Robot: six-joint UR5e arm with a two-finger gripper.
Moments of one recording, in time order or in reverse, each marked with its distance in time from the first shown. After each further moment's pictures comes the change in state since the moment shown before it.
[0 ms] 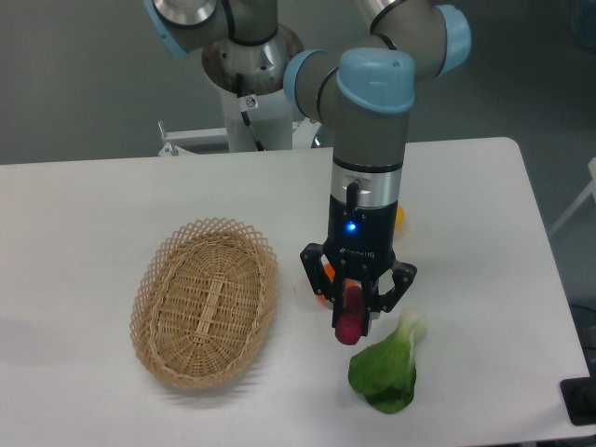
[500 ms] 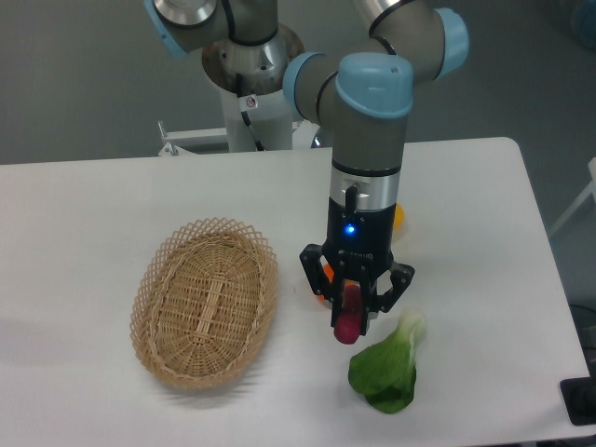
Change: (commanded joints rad) arm -0.006 0.002 -0.031 0.000 0.006 0.003
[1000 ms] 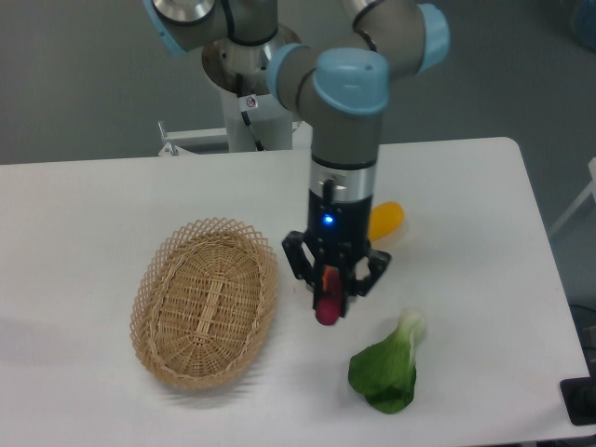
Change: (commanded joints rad) arm -0.119 0.101 -0.202 -0.017 0.184 -0.006
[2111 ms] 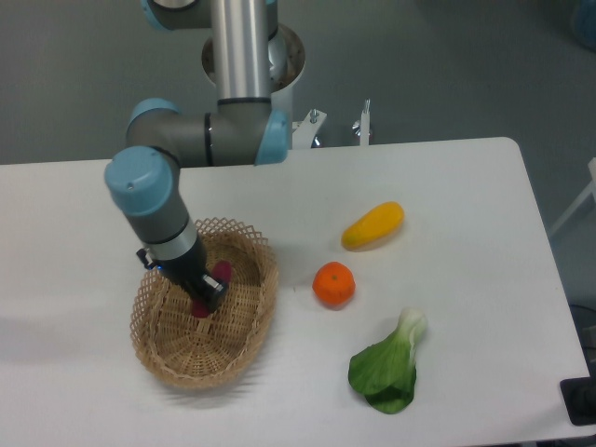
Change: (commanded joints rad) arm -0.361 -0.218 -0.045 0.014 0.316 -0.156
